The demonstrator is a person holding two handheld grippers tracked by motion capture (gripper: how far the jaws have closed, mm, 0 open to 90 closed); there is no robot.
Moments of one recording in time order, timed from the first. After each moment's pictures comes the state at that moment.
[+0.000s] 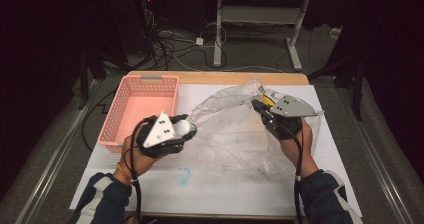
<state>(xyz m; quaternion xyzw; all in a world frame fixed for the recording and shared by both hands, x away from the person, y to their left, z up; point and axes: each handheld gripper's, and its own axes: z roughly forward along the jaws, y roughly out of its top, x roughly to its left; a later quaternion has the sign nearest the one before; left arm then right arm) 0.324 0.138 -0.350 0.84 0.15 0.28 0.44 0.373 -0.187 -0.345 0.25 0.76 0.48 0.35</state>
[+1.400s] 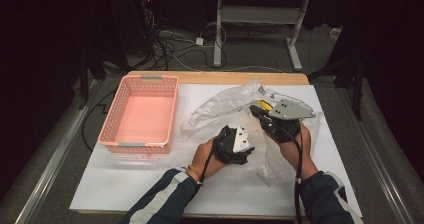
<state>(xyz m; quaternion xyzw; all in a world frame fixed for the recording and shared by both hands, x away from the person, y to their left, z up) 0.360 -0.011 -0.438 0.88 0.14 0.24 0.39 0.375 -0.189 -0.357 0.25 0.78 0.48 0.32</state>
